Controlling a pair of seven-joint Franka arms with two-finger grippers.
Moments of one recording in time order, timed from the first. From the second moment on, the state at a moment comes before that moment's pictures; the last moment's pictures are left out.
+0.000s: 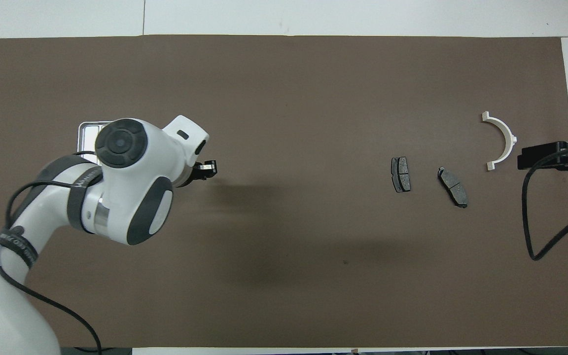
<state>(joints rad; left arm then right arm) -0.41 0.19 -0.06 -2.00 -0.01 2.20 -0.53 -0.02 -0.13 0.03 -1.67 -0.01 1.59 0.07</state>
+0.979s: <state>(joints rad) -0.57 0.44 -0.05 -1.77 0.01 2.25 -0.73 -0.02 -0.14 0.04 -1.70 -0.01 1.59 0.07</state>
